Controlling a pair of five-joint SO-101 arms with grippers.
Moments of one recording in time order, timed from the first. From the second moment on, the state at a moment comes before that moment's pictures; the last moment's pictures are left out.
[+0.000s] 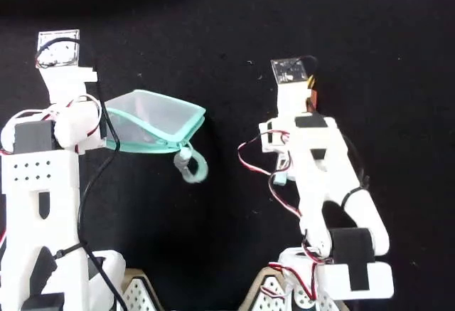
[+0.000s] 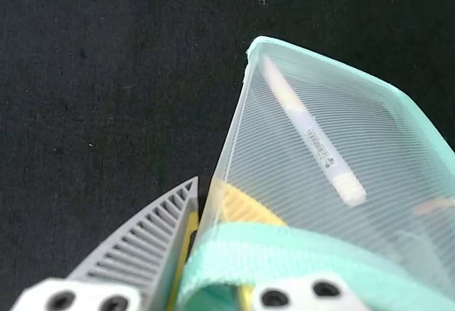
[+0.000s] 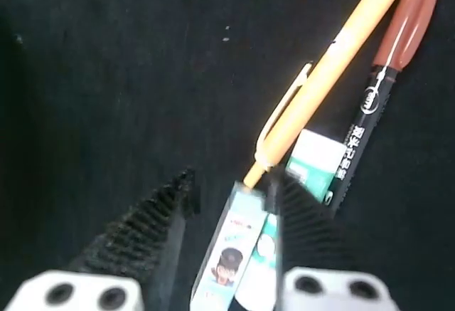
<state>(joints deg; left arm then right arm) -12.1 -28.3 27.3 73.0 -2.5 -2.1 -8.4 41.7 45.9 4.7</state>
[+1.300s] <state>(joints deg) -12.1 -28.3 27.4 72.7 -2.5 -9.3 -8.3 42.6 50.4 9.7</state>
